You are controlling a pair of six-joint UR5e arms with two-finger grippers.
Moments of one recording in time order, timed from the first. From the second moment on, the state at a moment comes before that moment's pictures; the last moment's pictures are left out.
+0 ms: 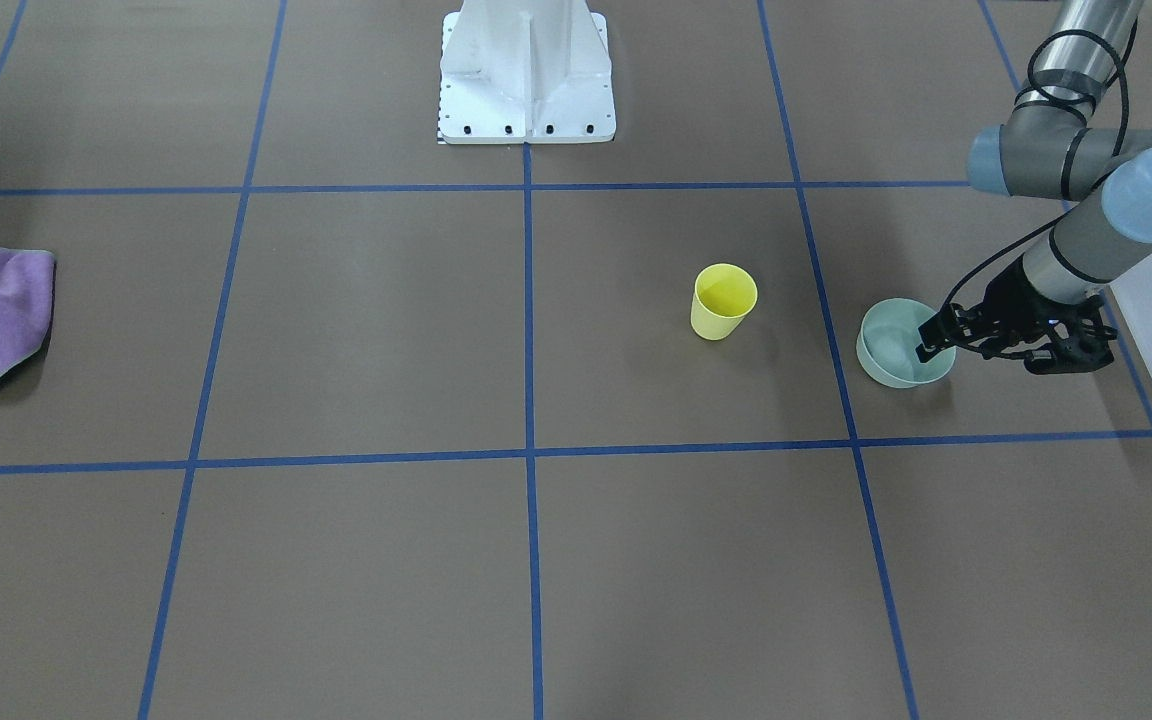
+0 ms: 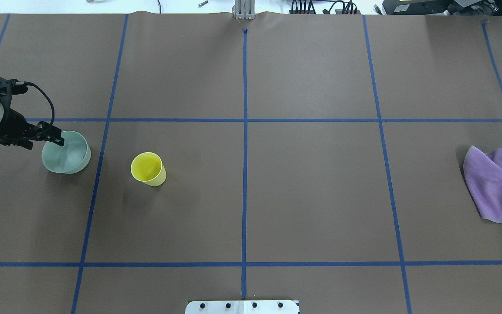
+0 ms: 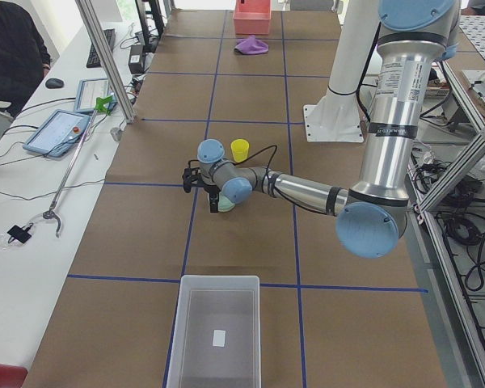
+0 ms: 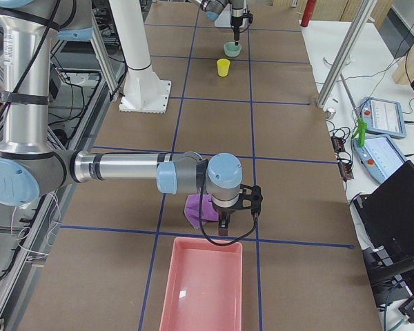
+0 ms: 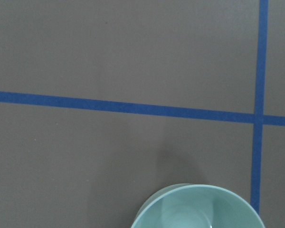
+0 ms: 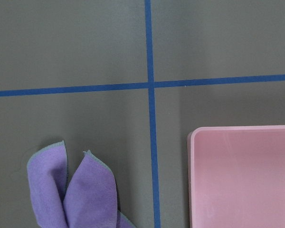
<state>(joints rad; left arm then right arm) -0.96 -1.68 -1.52 -2.20 -2.22 -0.94 1.61 -1.69 1.74 -1.57 2.39 0.08</state>
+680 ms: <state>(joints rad) -0.96 -1.69 -1.52 -2.22 -2.25 -0.96 1.61 -1.69 1.74 -1.57 2.39 0.08</state>
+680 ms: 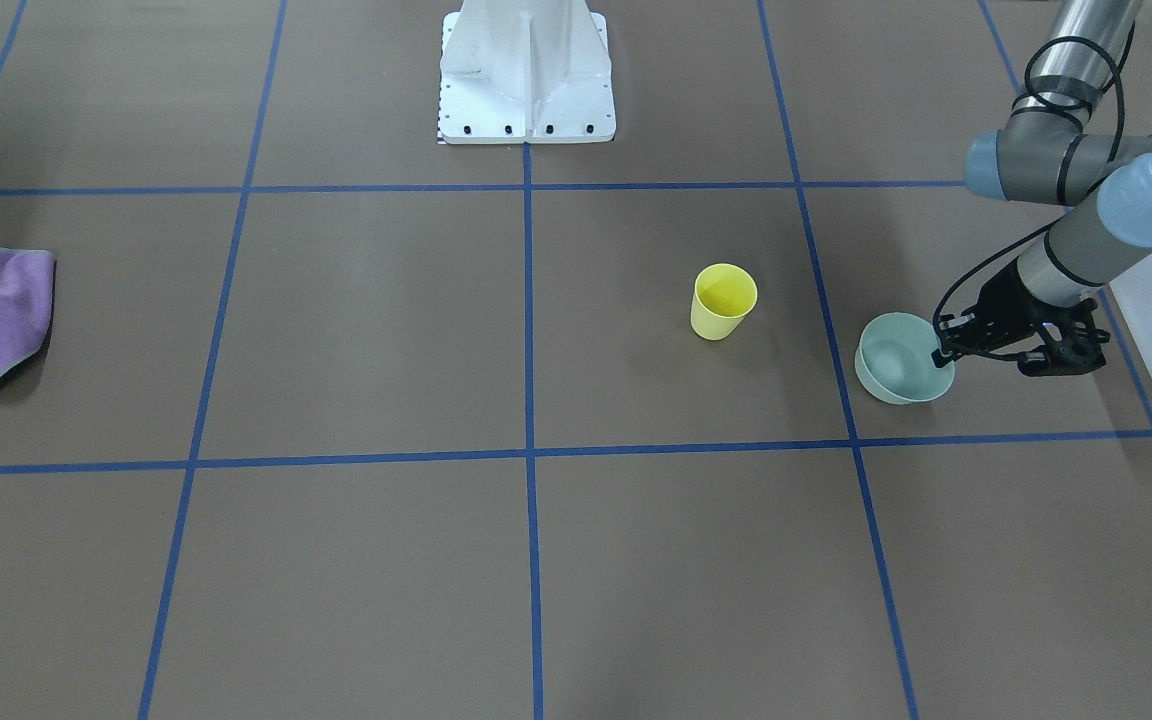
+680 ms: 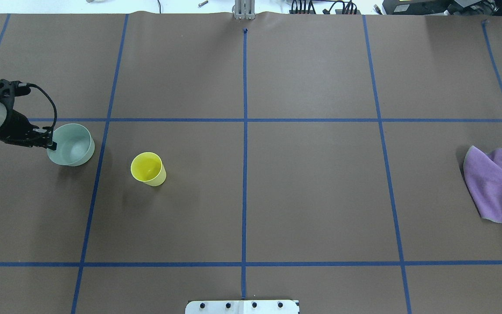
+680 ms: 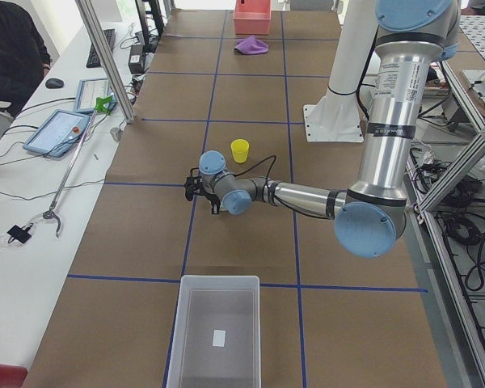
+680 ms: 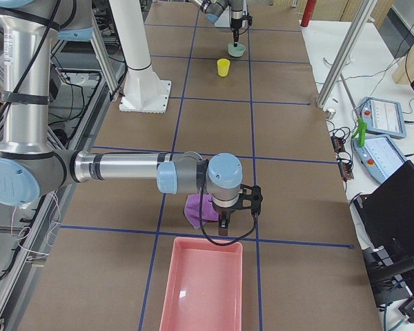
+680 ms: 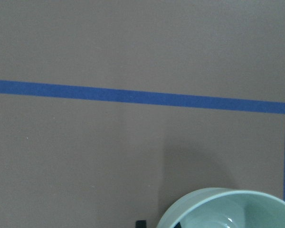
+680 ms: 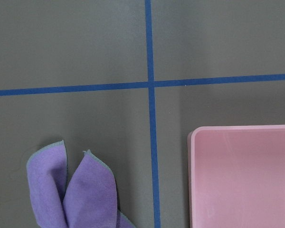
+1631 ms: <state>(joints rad) -1.42 -1.59 -1.52 -2.20 -2.56 -0.71 1.60 -1.68 1.75 -1.56 2.40 0.08</state>
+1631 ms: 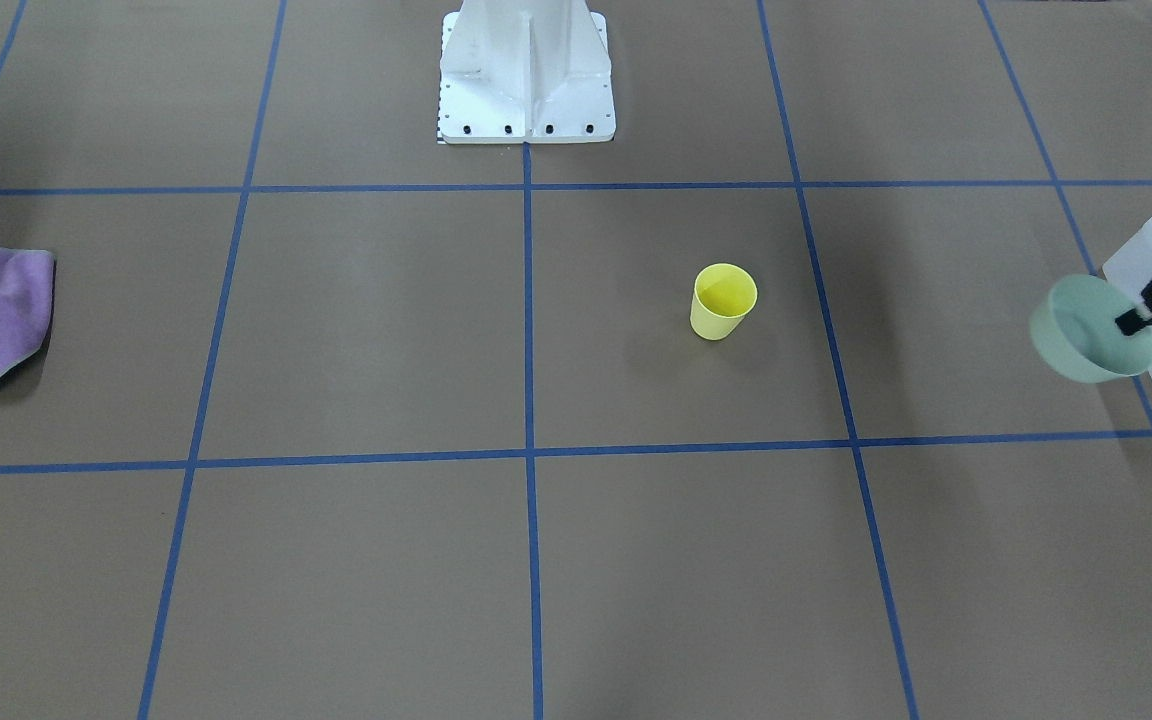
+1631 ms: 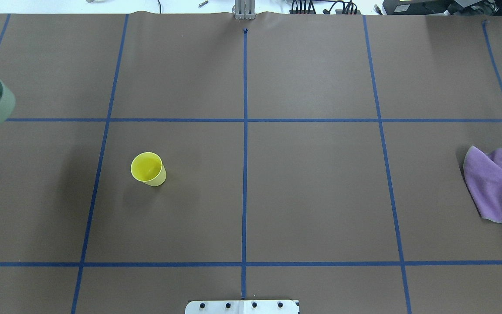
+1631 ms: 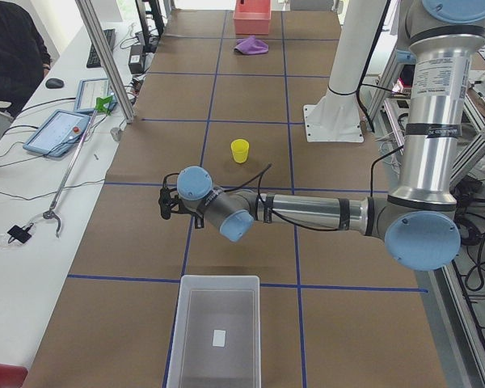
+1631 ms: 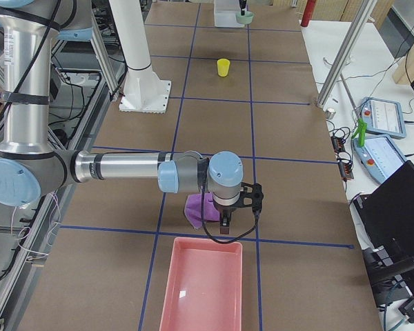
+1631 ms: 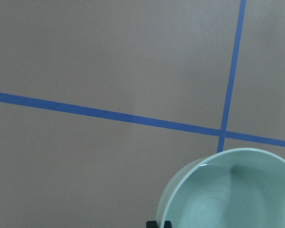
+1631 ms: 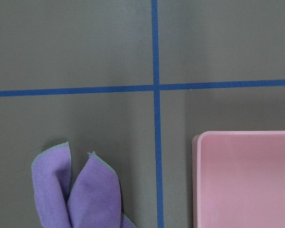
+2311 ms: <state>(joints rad) -1.70 -1.52 -1.28 -2.09 -2.57 -0.11 1.58 -1.68 1.75 -1.56 2.40 0.08</state>
